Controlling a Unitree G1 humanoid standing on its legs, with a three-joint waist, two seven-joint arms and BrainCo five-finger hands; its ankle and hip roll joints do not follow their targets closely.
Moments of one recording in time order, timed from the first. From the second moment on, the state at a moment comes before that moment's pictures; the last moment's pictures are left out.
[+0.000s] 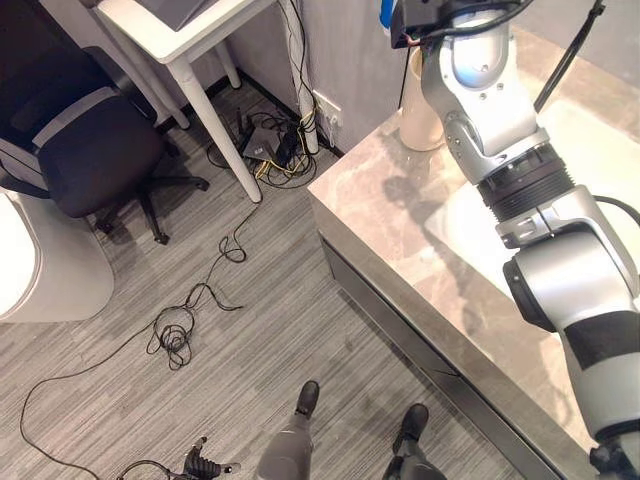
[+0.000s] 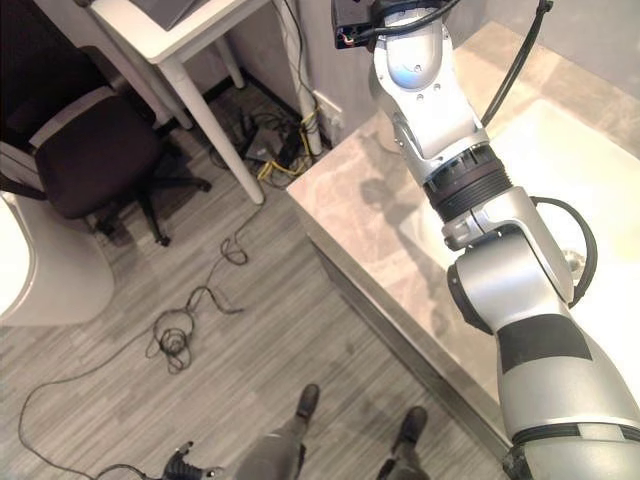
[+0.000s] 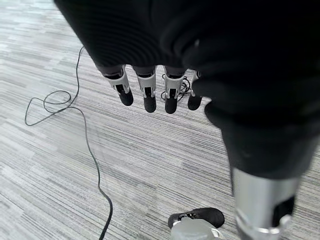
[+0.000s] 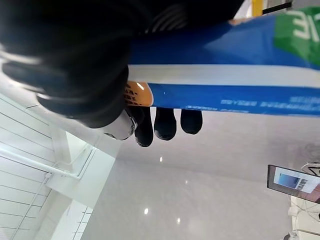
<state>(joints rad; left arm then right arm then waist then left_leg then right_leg) 0.02 0.29 -0.30 1.24 0.04 -0.17 0.26 -1.50 -0.46 0.53 0.65 0.50 -0.37 -0.39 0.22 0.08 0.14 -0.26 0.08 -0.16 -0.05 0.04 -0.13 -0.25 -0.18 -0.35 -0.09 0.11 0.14</state>
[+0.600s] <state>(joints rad) -0.01 0.29 -0.33 1.23 0.01 -0.17 0.26 -1.50 -0.50 0.53 0.68 0.50 -0.37 -0.39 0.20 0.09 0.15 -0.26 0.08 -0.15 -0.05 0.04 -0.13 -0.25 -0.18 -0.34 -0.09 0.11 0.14</state>
